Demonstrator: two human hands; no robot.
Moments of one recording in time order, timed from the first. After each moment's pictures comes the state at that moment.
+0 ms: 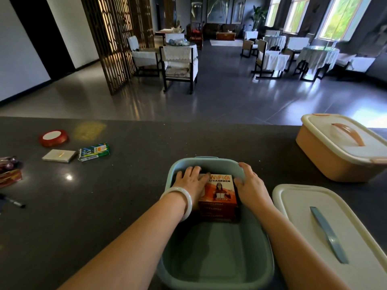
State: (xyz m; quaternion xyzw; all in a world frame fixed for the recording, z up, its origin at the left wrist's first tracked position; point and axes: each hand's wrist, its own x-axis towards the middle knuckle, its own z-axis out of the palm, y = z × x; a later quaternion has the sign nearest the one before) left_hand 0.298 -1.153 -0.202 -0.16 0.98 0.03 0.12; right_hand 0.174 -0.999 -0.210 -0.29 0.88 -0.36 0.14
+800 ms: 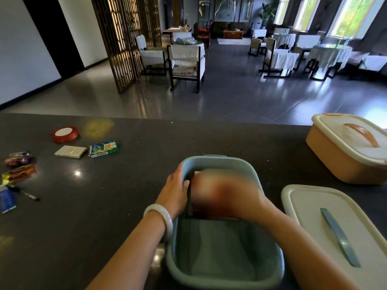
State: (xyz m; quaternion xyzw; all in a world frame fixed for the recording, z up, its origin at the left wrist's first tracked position) left_hand 0.365 -1.151 -0.204 -0.37 0.84 0.39 -0.12; right_hand 0.214 -1.016 -0.197 -0.52 0.82 -0.20 0.15
